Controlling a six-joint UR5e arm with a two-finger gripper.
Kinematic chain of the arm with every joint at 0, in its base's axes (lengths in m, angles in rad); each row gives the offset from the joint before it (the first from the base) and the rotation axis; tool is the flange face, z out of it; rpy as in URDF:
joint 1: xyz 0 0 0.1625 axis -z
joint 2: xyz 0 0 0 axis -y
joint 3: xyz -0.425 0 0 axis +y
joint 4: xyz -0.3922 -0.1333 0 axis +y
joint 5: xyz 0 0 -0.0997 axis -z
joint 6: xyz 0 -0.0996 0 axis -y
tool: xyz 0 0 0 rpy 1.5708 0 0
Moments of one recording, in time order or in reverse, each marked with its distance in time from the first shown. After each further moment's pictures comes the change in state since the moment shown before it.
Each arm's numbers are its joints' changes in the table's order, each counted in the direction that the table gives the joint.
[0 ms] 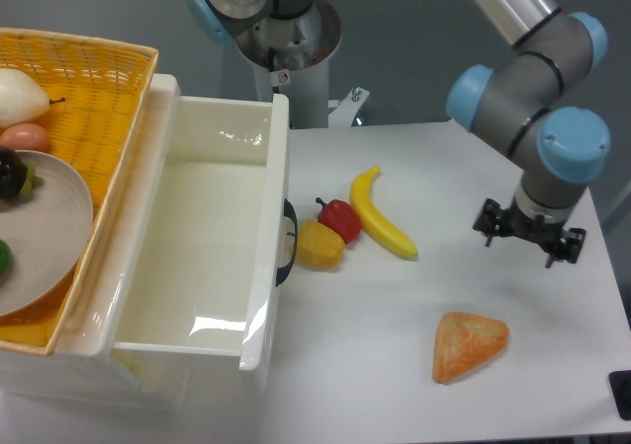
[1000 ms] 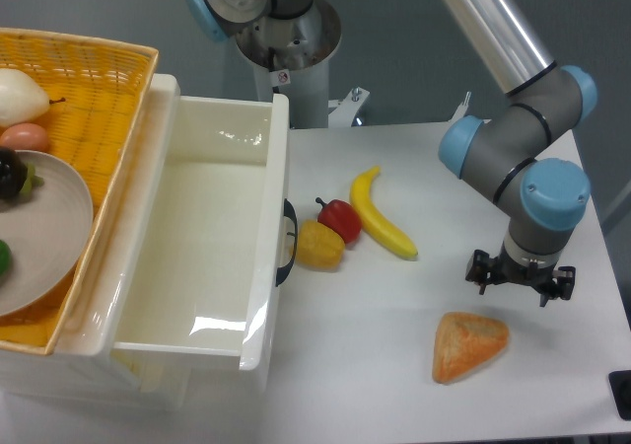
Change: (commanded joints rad) arm 0.098 -0.046 0.061 -0.138 -0.020 -0.322
